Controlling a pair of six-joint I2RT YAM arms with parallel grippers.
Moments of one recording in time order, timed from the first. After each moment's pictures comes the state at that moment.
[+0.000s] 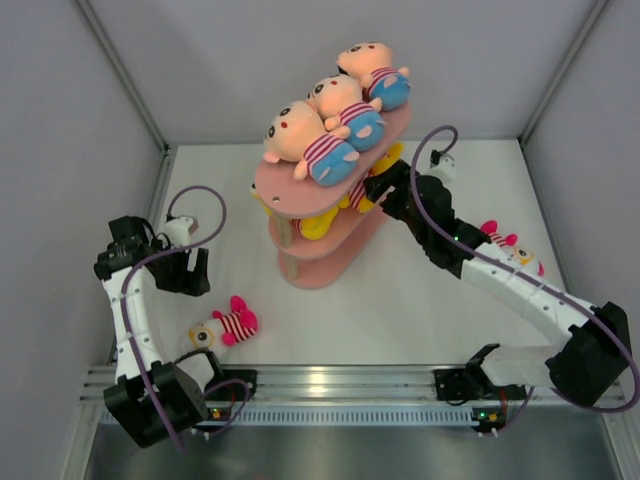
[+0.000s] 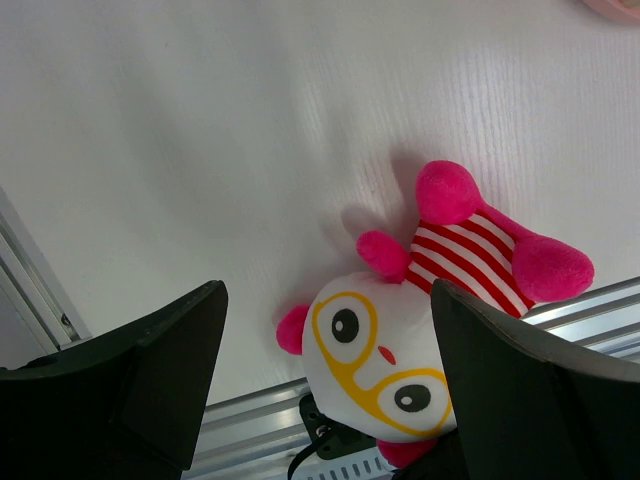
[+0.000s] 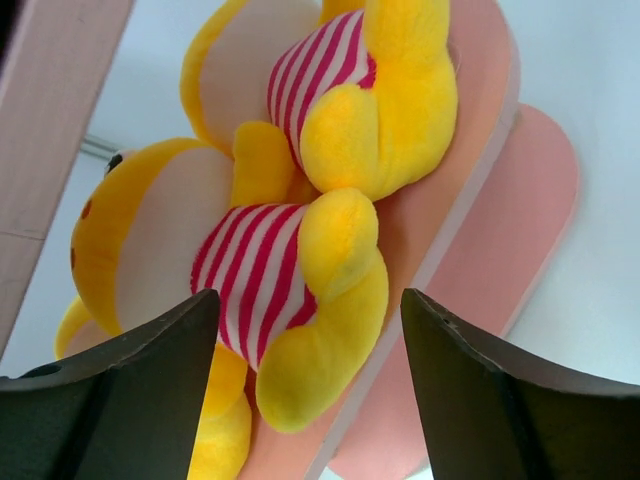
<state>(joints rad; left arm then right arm) 0.43 1.05 0.99 -1.12 0.40 0.59 0.66 1.26 1.03 -0.04 0.38 0.89</state>
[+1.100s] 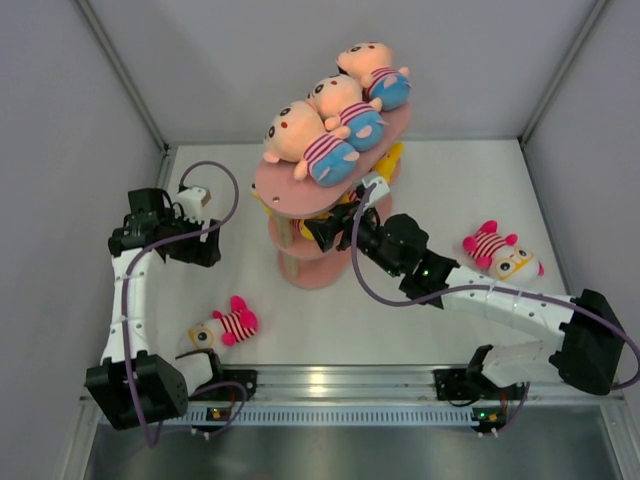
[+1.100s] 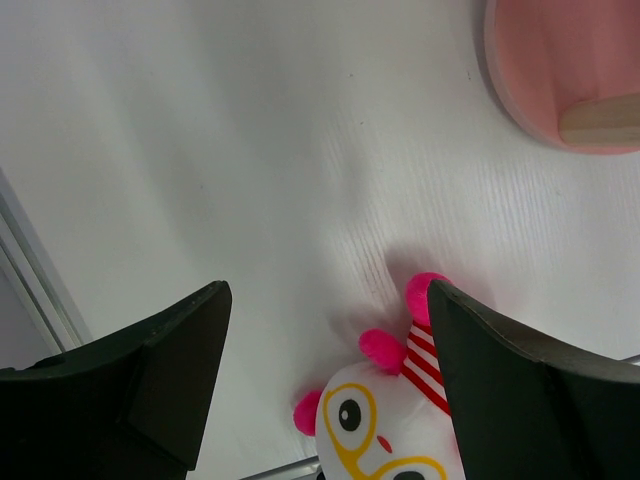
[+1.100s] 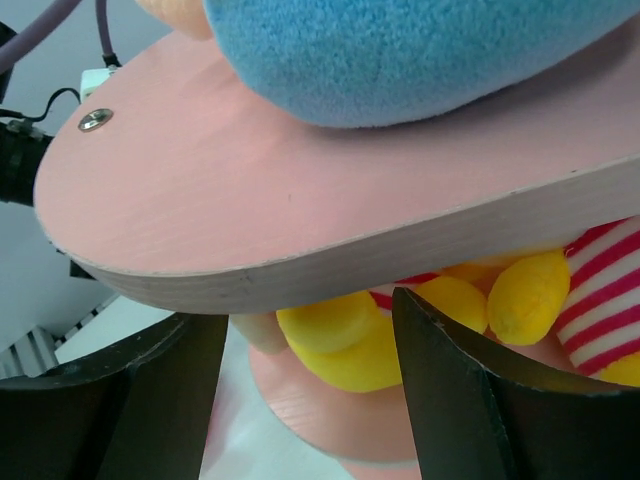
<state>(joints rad) 0.21 1.15 1.10 -0.94 0.35 0.41 0.98 1.26 0.91 0.40 0.19 0.28</state>
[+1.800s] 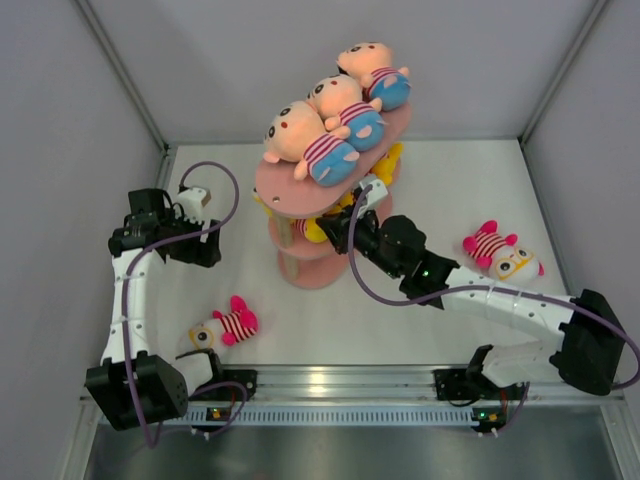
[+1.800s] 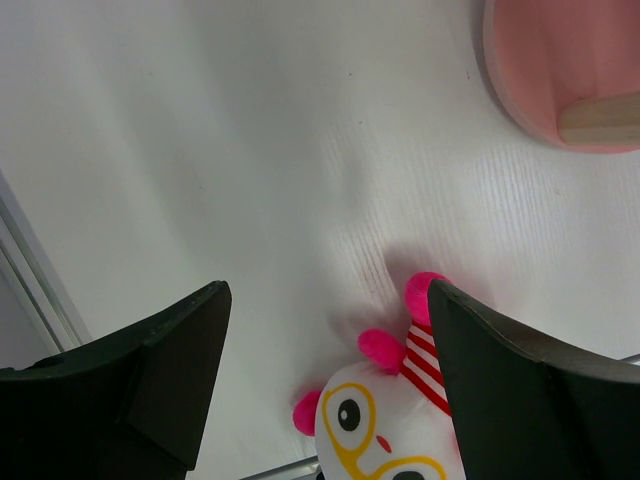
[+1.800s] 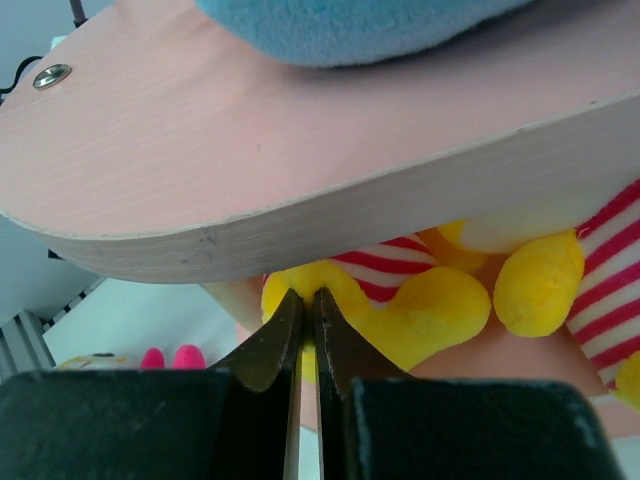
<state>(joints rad) 0.21 1.14 1.10 -0.94 0.35 0.41 0.98 1.28 0.90 0.37 0.21 0.27</state>
